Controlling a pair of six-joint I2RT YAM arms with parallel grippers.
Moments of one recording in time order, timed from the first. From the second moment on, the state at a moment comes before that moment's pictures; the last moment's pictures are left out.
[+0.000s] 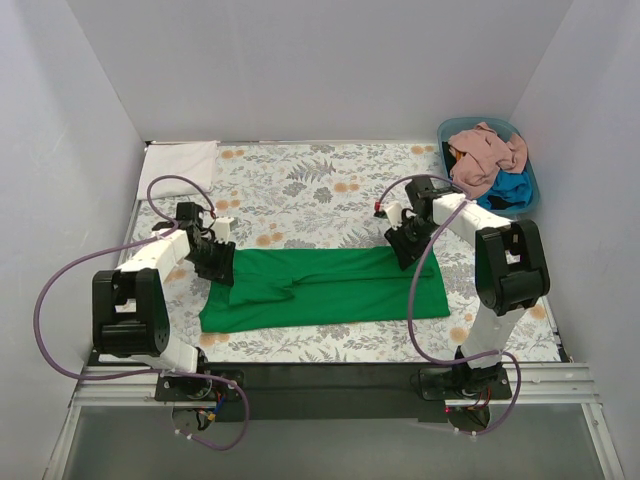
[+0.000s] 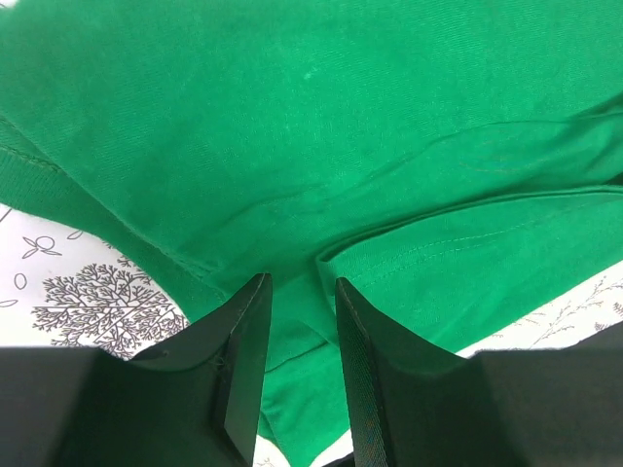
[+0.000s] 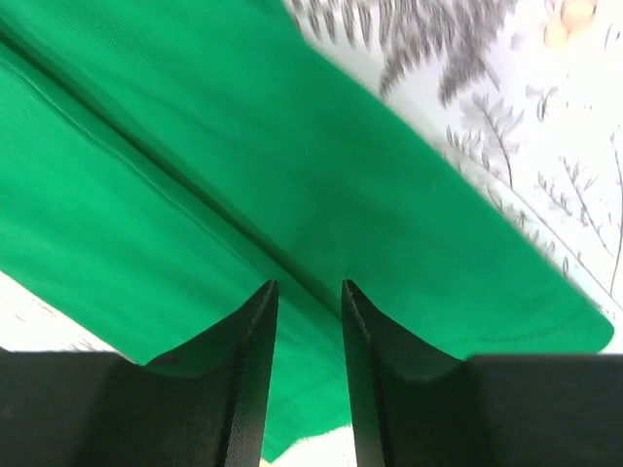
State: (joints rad) left arm 0.02 1.51 0.89 -0.72 0.36 0.27; right arm 0.30 1.81 1.23 -0.84 -0.33 -0.51
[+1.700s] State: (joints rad) left arm -0.50 1.72 1.08 -0.60 0.57 0.25; right arm 0.20 1.65 1.09 -1.05 -0.33 -0.79
